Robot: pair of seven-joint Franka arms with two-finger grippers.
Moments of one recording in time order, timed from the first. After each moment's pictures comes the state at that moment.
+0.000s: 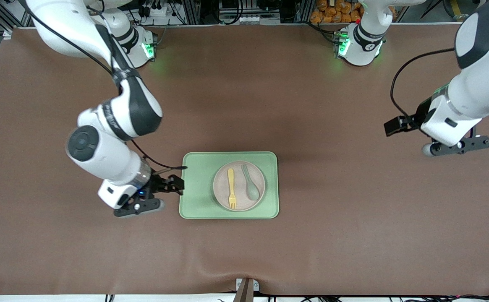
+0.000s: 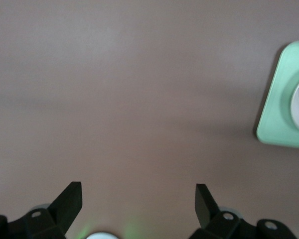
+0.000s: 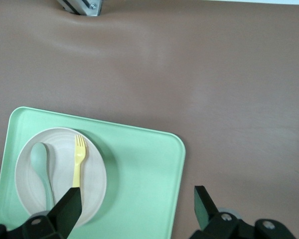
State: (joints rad) left arm -0.03 0.15 -0.18 -1.48 0.01 1.48 -0.33; right arm 0.30 0.65 0.09 -1.32 0.10 2.16 0.15
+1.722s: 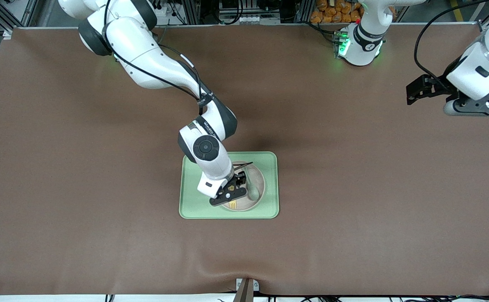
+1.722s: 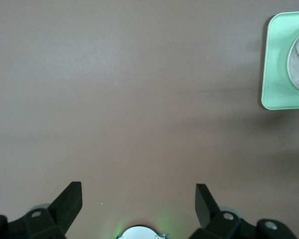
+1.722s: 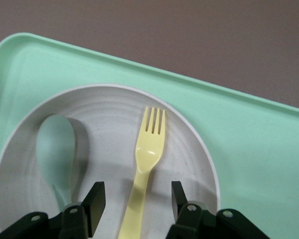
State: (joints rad) left arm -0.04 0.02 -0.13 -1.50 0.01 1.43 -0.10; right arm 0.57 0.98 0.06 -1.16 -0.03 2.29 0.32
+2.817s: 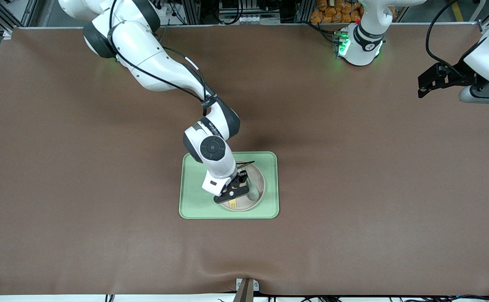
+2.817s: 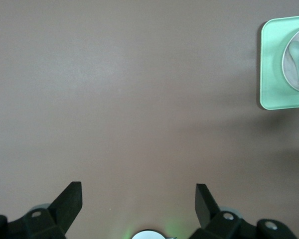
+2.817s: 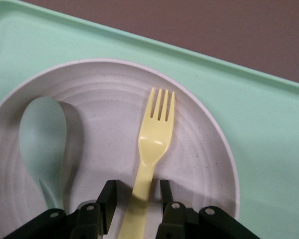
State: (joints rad) left arm -0.05 -0.01 -0.10 -1.48 0.01 1.43 -0.05; right arm 0.59 1.00 0.06 -1.16 -0.06 2.29 0.34
